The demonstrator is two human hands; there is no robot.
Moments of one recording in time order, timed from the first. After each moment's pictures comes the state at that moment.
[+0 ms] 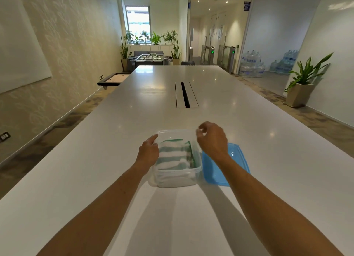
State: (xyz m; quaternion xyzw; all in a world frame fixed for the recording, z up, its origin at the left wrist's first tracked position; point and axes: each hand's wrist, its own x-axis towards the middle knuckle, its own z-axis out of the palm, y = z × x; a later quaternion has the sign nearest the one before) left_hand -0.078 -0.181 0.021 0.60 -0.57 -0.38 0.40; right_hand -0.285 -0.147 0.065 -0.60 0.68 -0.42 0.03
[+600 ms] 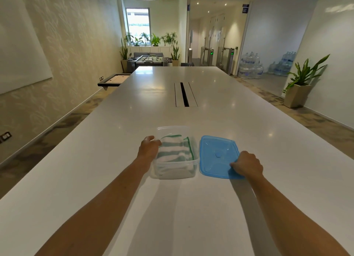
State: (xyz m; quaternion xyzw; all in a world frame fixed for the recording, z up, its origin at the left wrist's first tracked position) left_hand -0.078 -0.155 0.032 0.61 -0.46 -0.48 0.43; right_hand -0.384 -0.083 0.008 -0.46 0.87 -0.15 0.11
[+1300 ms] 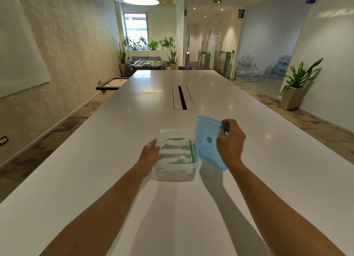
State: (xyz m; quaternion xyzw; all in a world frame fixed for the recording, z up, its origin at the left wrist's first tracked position) left_hand -0.083 -0.143 0.030 0.55 -0.49 -0.51 0.44; right_hand -0.317 -0.086 0.074 -0.48 0.62 -0.62 -0.01
